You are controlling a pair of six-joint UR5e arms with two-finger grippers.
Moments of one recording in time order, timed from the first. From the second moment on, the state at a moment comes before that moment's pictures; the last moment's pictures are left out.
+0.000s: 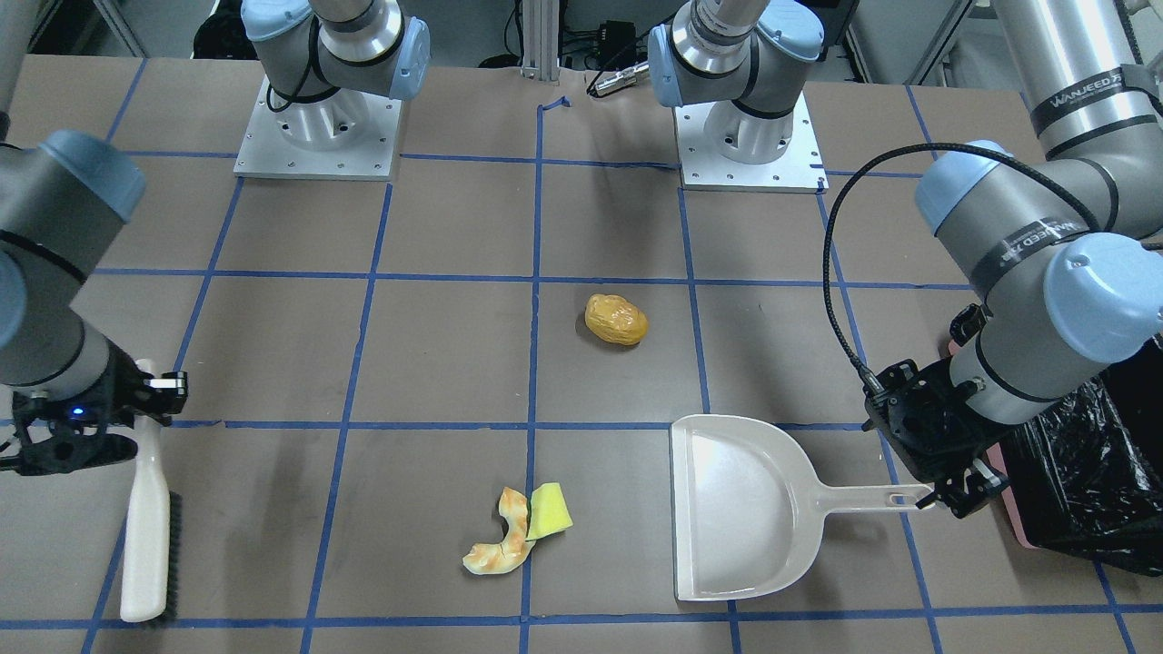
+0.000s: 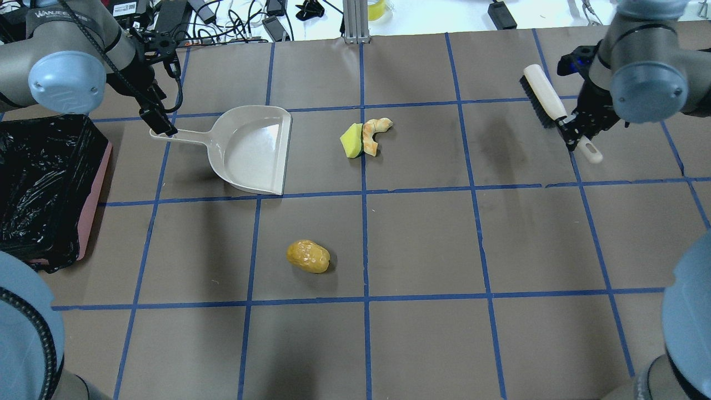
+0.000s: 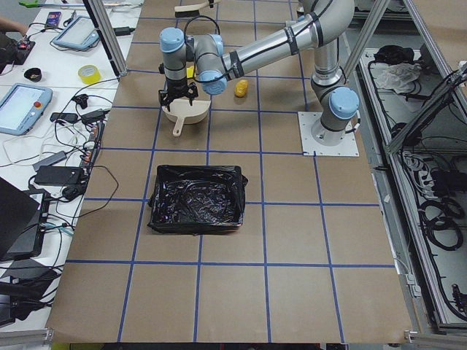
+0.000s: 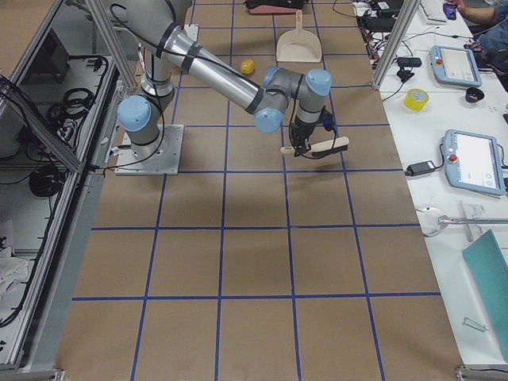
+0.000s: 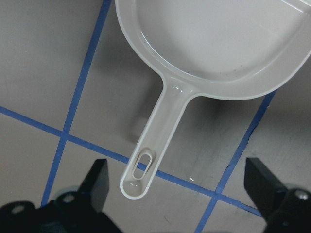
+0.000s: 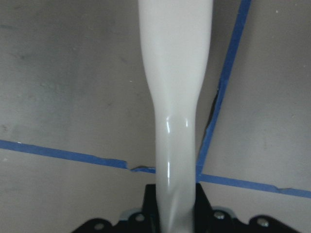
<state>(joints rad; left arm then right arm) -1.35 -1.96 -1.53 -1.15 1.55 1.44 1.36 -1.21 1.65 -1.96 -1.71 -0.41</state>
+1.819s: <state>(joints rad) -1.33 -2.11 -1.55 -1.07 1.51 1.74 1.97 -0.95 1.39 -1.86 -1.37 0.45</state>
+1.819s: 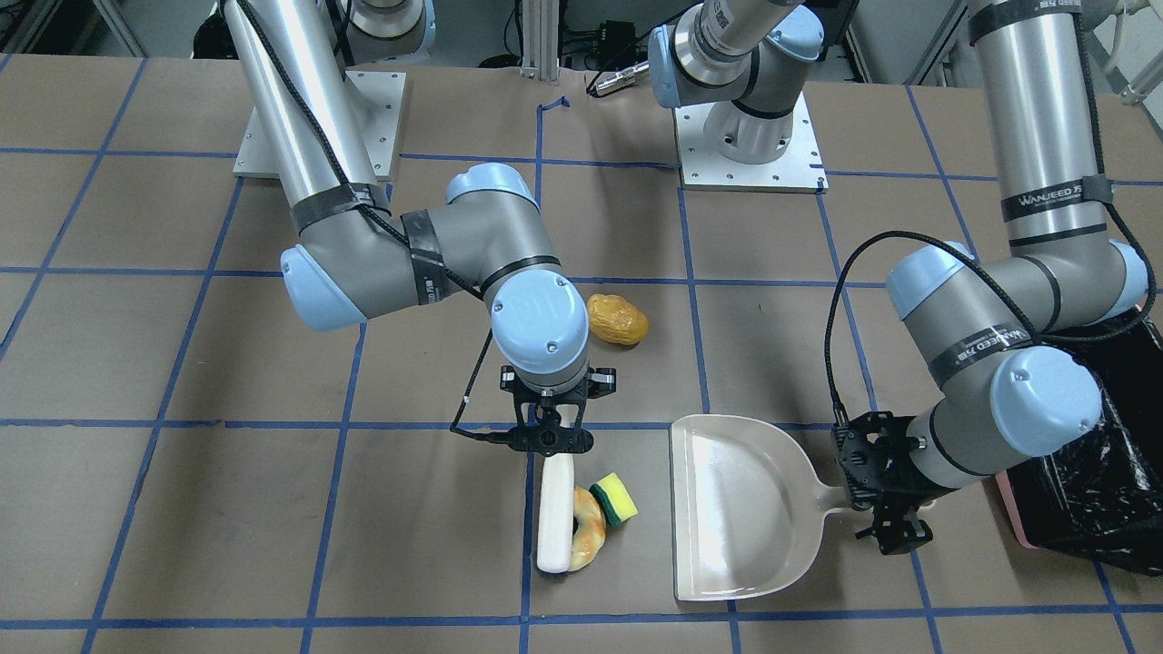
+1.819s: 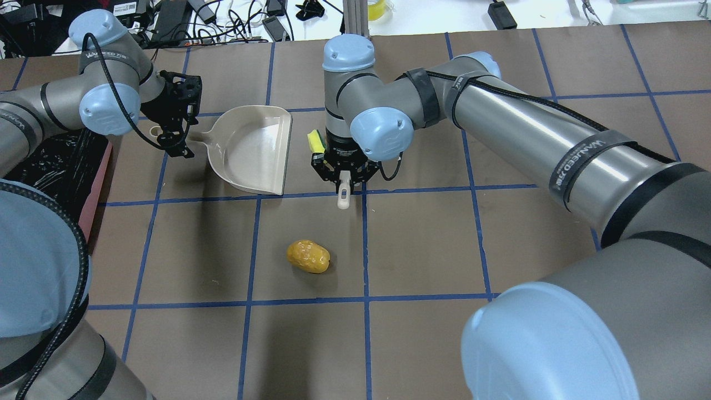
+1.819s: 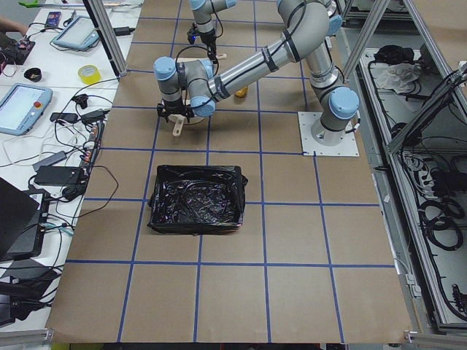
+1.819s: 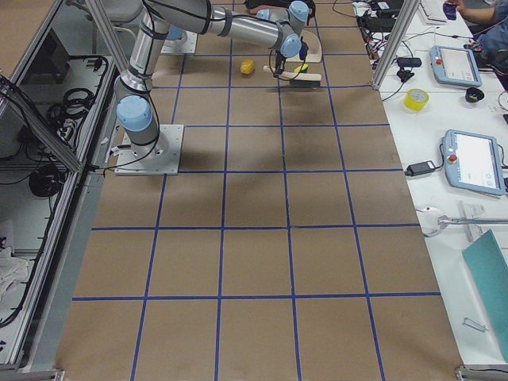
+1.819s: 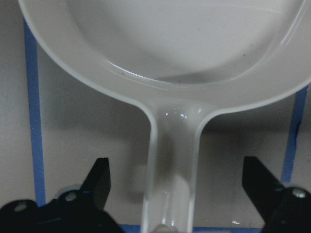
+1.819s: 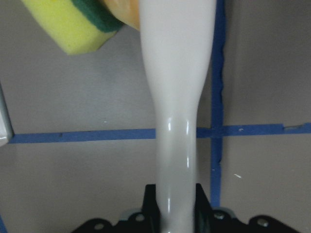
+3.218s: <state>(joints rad) -1.31 -2.06 -1.60 -1.09 1.51 1.77 2.05 -0.94 1.17 -1.68 -1.37 0.53</state>
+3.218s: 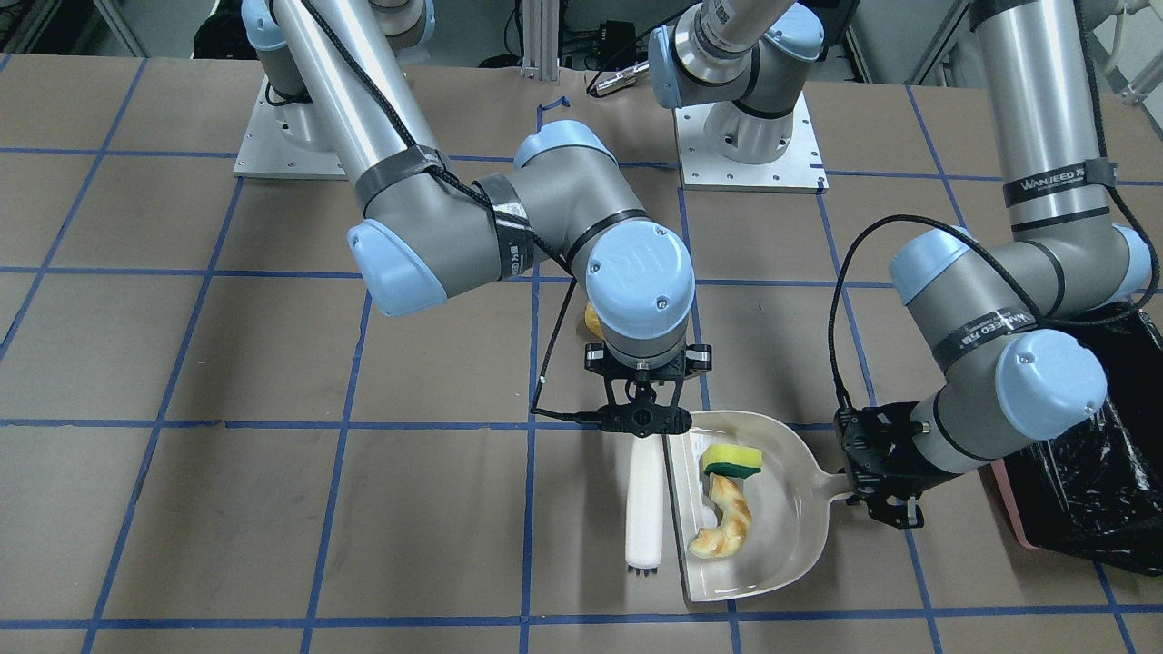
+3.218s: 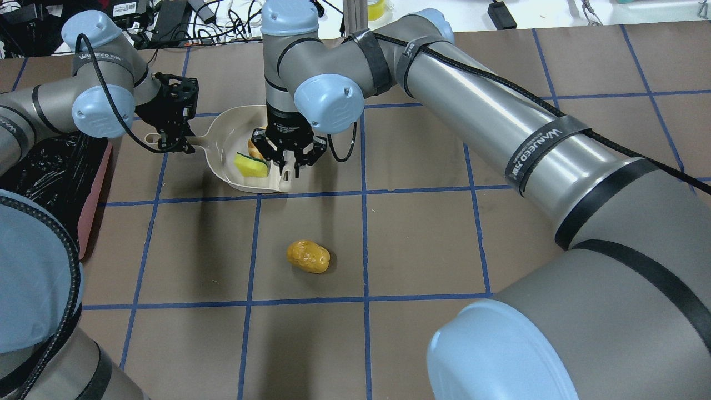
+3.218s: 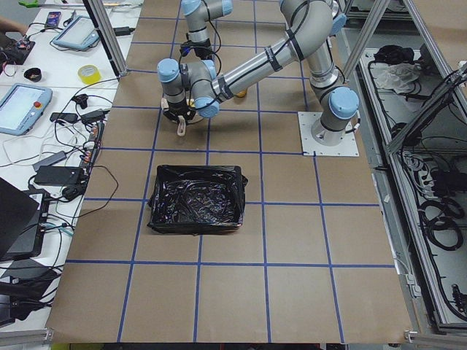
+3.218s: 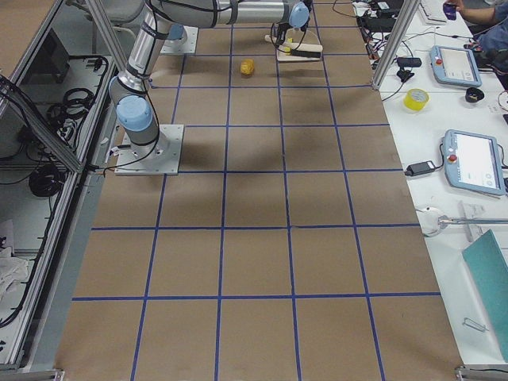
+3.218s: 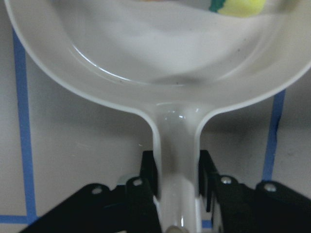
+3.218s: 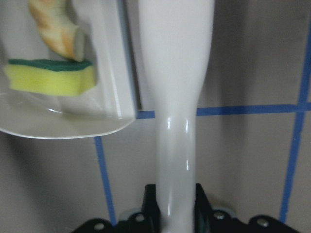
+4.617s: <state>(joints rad) -1.32 -1.66 -2.10 -1.04 1.66 1.86 2.15 -1.27 1.70 -1.78 -1.44 0.60</state>
